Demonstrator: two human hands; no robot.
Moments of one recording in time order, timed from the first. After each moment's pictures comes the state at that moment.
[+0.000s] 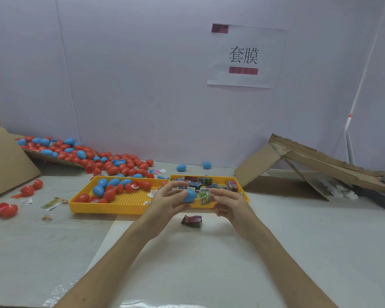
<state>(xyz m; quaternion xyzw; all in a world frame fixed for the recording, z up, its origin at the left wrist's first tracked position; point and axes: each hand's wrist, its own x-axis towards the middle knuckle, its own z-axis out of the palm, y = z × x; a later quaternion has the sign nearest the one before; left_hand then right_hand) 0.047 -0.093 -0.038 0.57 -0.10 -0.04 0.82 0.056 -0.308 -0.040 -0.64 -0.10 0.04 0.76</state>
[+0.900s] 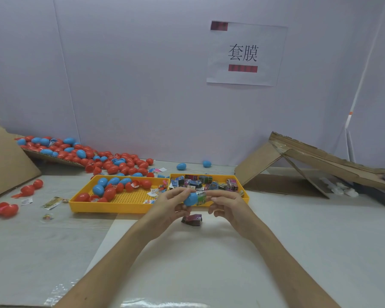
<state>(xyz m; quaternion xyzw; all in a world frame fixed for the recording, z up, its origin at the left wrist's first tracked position) 0.044 -0.095 -0.042 0.60 -0.11 -0.09 0.78 0.053 -0.307 -0.039 -0.65 -0.13 0.07 0.74</state>
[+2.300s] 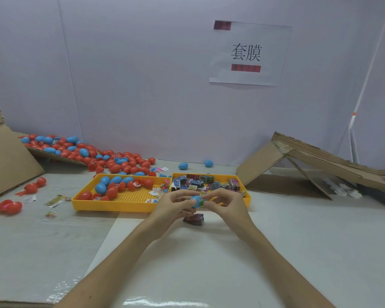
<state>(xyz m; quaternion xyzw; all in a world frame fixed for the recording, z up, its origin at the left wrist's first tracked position) 0.048 -0.098 -0.050 0.66 -0.12 -0.06 0.74 0.052 -0.292 -0.050 -0.79 -0.18 -0.14 0.58</state>
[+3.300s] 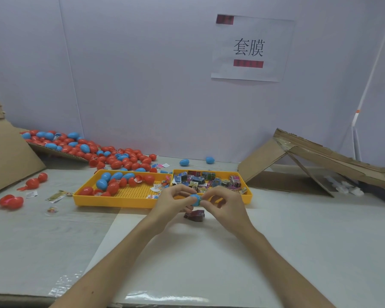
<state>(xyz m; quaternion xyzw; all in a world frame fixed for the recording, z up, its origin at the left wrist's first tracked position) 0.059 -0.098 -0.059 0.73 -0.10 0.03 0.68 0.048 -0.286 -0.055 -0.83 -0.24 -0.23 0.45</state>
